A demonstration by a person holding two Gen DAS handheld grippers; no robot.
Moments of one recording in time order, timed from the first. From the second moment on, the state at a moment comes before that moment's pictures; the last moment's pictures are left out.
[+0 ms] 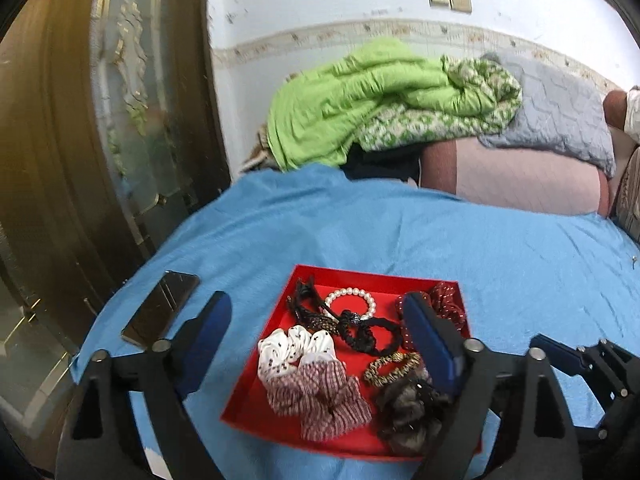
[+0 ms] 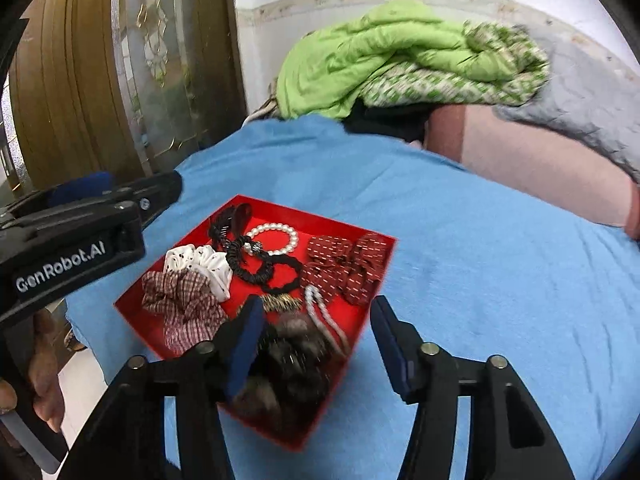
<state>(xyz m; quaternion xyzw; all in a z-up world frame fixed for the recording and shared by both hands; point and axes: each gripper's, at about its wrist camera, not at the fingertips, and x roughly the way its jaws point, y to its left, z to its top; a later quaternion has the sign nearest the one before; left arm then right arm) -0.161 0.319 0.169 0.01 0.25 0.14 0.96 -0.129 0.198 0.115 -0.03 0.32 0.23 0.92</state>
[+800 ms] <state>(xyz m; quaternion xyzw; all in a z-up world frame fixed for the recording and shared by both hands) -0.284 0.271 0.185 0.00 0.17 0.19 0.97 -0.246 0.133 0.131 -0.06 0.22 0.17 0.96</state>
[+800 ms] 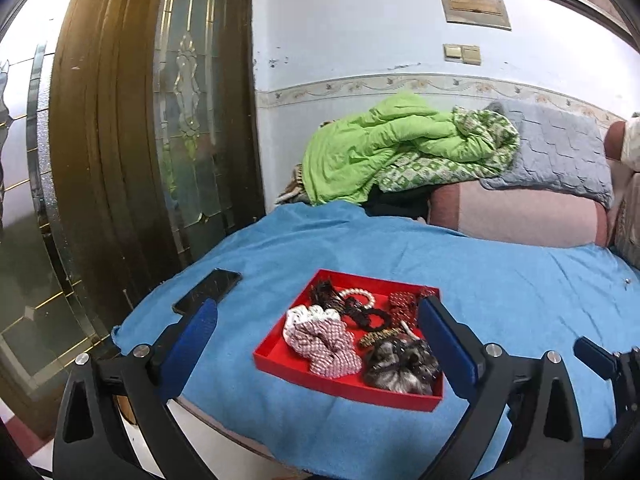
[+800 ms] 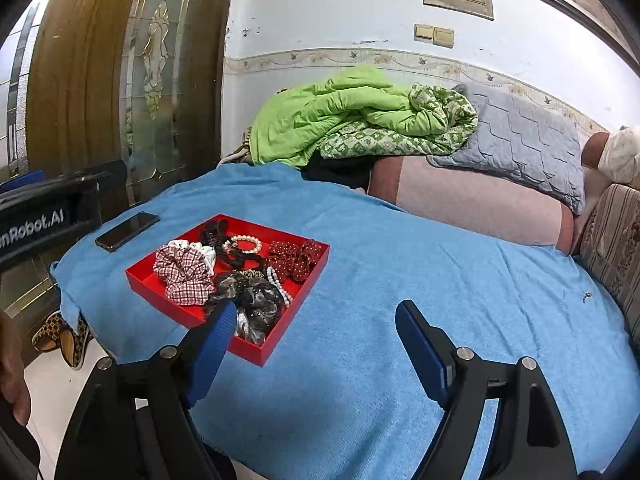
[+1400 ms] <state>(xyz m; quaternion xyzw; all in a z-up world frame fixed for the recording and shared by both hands) -0.290 0.282 0.169 -0.03 0.21 0.16 0.96 -0.246 0.135 0.124 -0.05 0.24 0.17 0.95</state>
